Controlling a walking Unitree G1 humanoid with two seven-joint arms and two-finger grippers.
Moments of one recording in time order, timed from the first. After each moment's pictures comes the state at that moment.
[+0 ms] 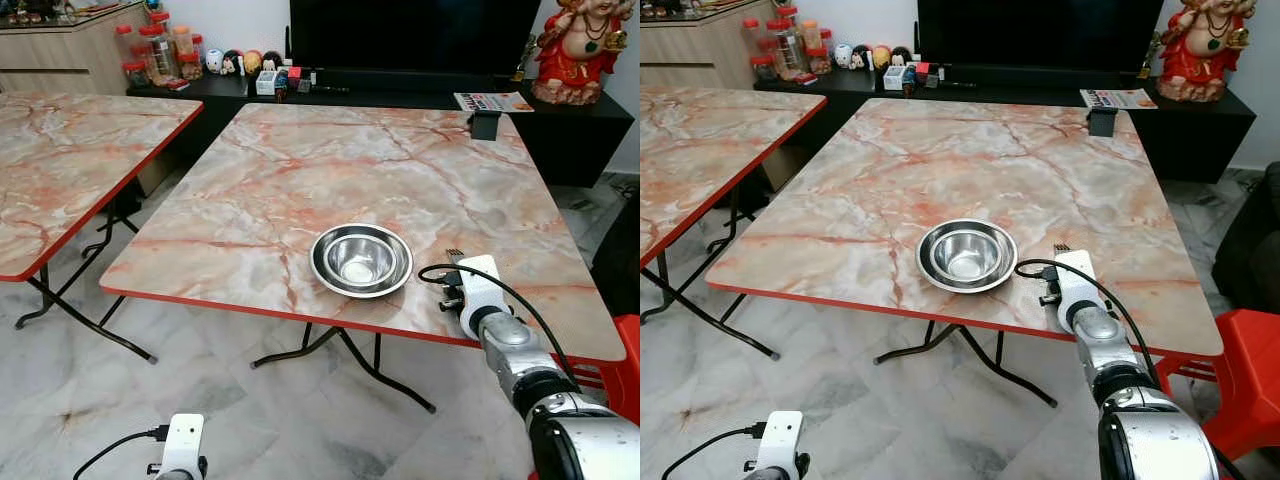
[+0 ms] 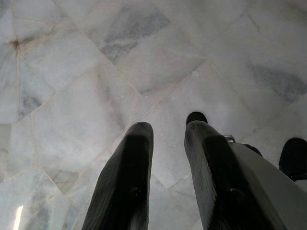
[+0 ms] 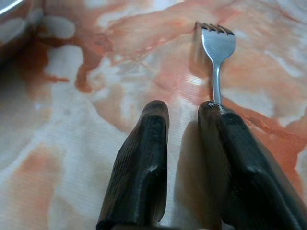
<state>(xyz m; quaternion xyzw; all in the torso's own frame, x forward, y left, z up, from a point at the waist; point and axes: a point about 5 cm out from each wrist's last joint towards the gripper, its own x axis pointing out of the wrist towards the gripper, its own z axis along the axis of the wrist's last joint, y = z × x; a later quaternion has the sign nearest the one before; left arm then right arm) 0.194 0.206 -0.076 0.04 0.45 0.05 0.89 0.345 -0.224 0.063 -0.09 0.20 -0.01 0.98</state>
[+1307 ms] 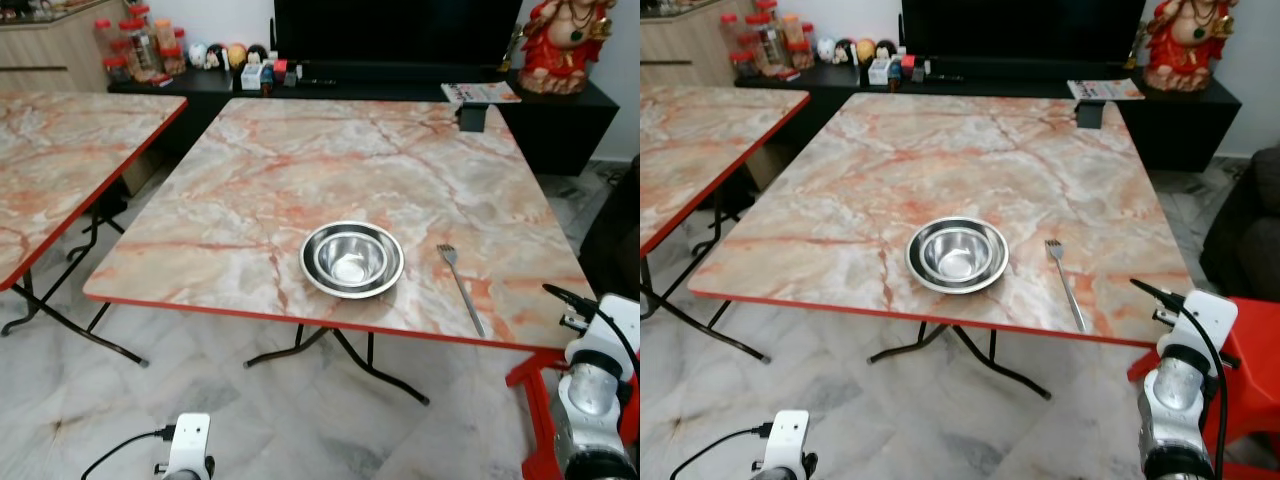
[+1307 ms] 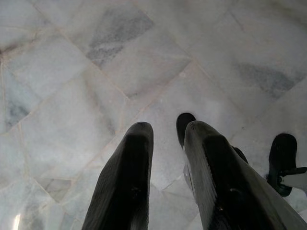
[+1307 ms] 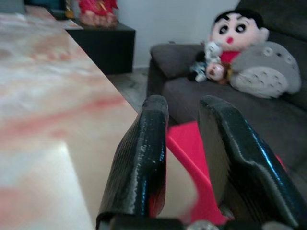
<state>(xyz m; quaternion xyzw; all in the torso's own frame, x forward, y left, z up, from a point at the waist) 0.194 0.197 -0.078 0.03 0.45 0.04 0.89 0.261 -0.318 0.059 -0.09 0.02 -0.37 0.92</state>
